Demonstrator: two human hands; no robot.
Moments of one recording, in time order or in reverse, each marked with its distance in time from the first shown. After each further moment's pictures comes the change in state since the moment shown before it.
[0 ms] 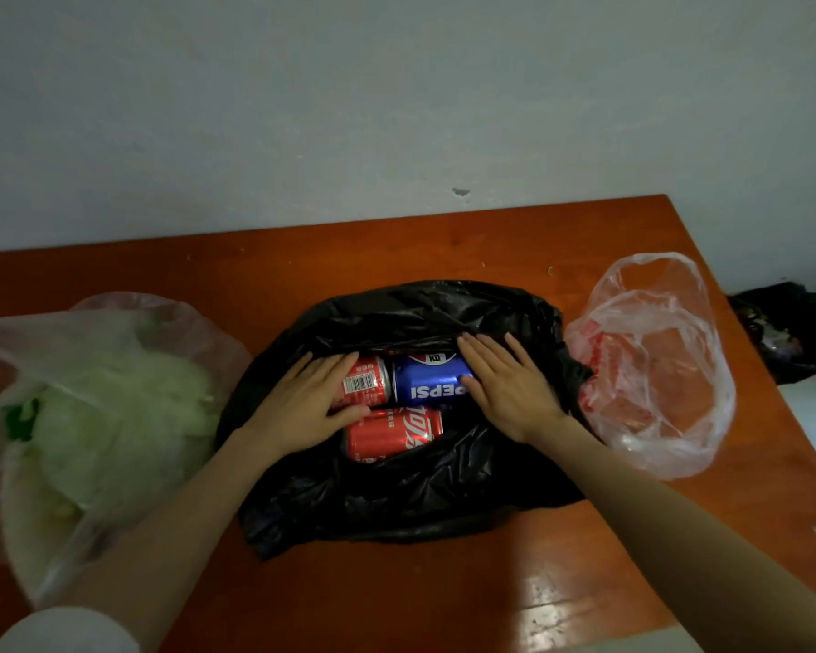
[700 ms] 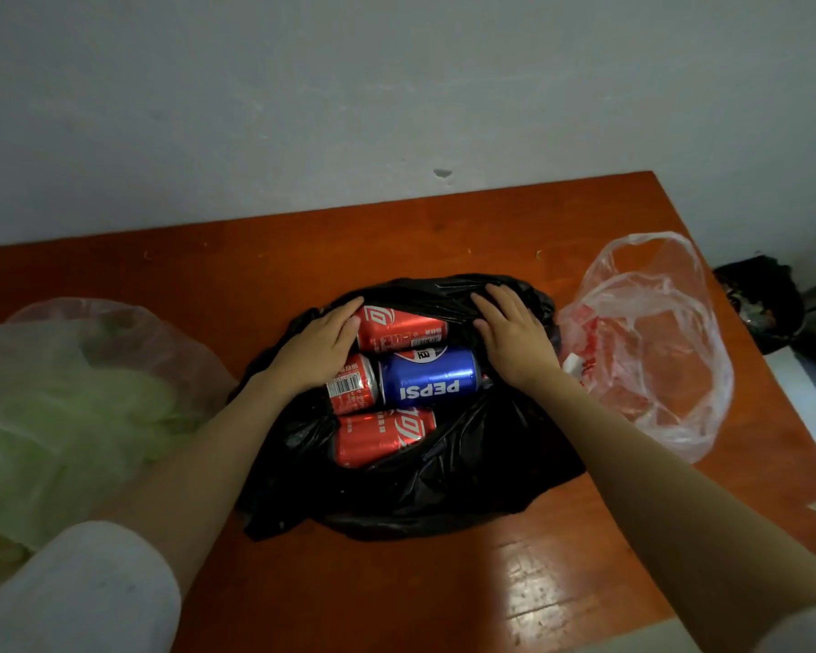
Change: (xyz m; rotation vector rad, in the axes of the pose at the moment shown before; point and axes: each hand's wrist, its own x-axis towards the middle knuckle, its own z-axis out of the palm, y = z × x) left_hand 0.081 -0.004 -0.008 -0.459 -0.025 -0.188; right_hand 0.040 0.031 0.004 0.290 0.110 0.282
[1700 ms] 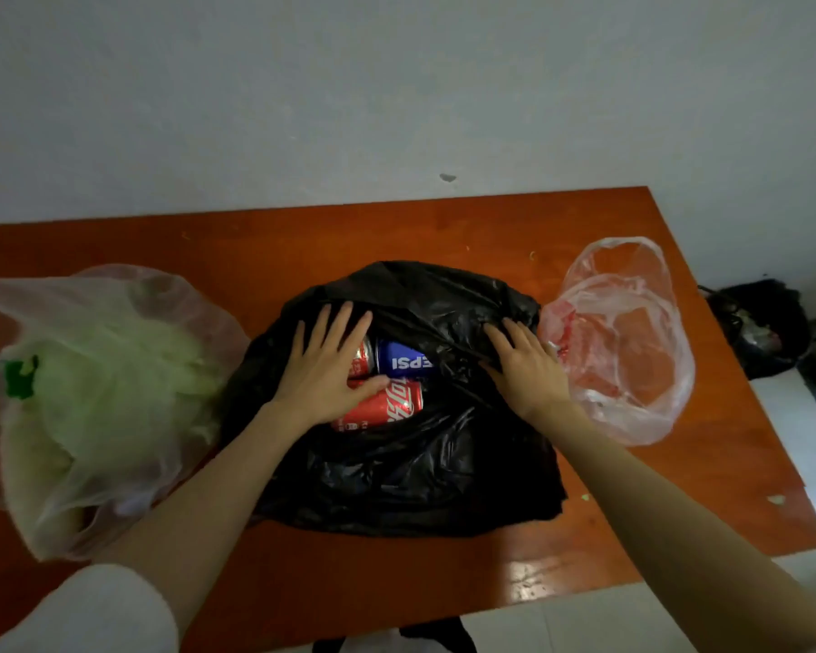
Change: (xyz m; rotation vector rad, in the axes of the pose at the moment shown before) left_hand -0.083 0.026 0.034 0.507 0.160 0.062; right_hand -0.076 -0.004 -0.034 -0.245 -0.151 -0.011
